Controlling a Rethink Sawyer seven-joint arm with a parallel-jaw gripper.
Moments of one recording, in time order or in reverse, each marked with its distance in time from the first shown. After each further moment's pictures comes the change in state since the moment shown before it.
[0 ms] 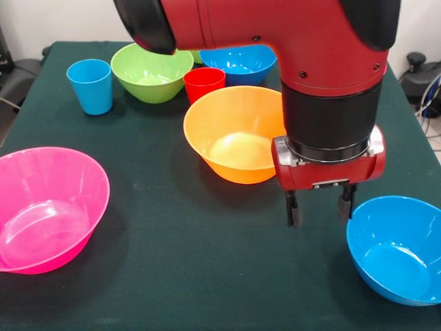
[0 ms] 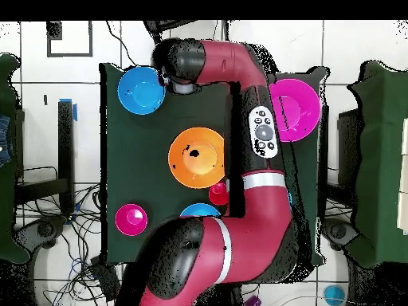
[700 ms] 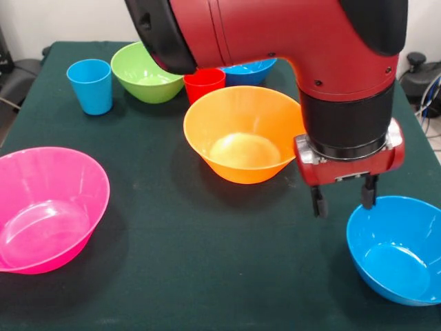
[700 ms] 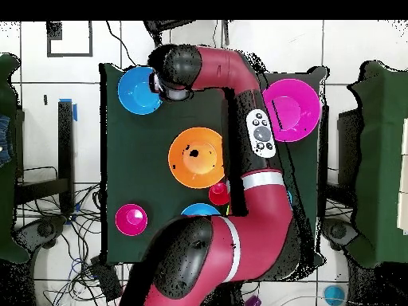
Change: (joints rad) arm -0.024 -0.001 0.063 0.086 0.032 -0.001 0.000
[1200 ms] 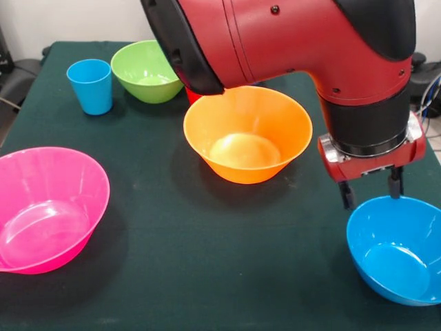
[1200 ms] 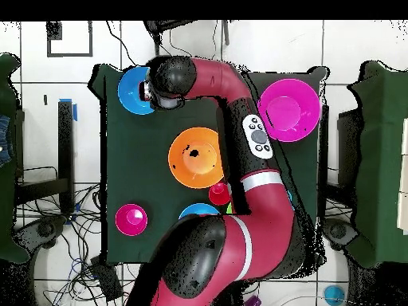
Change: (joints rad) arm -0.033 0.000 0.066 0.117 0.028 -0.078 0.000
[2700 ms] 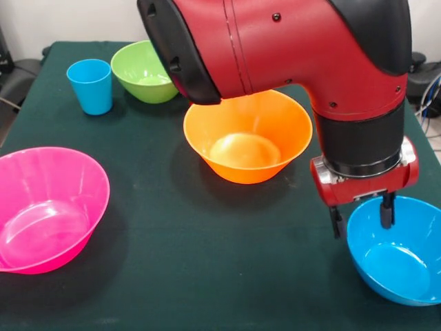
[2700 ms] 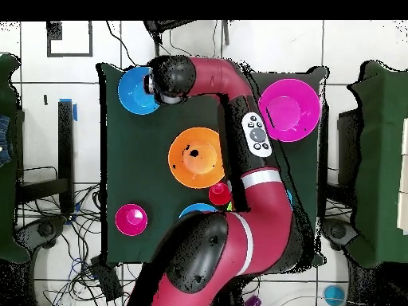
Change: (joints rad) arm -0.003 0.029 0.030 -0.067 -0.111 -0.063 0.000
